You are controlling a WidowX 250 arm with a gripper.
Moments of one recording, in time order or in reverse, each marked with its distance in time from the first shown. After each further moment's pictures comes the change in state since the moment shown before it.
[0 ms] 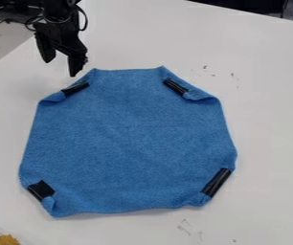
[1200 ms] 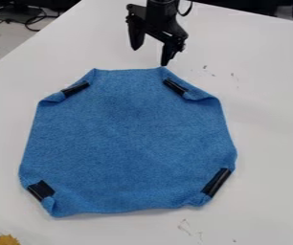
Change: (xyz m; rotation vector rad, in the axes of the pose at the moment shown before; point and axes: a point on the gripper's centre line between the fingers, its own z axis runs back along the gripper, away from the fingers) arm 0.067 -0.149 0.074 -0.081 -0.056 -0.073
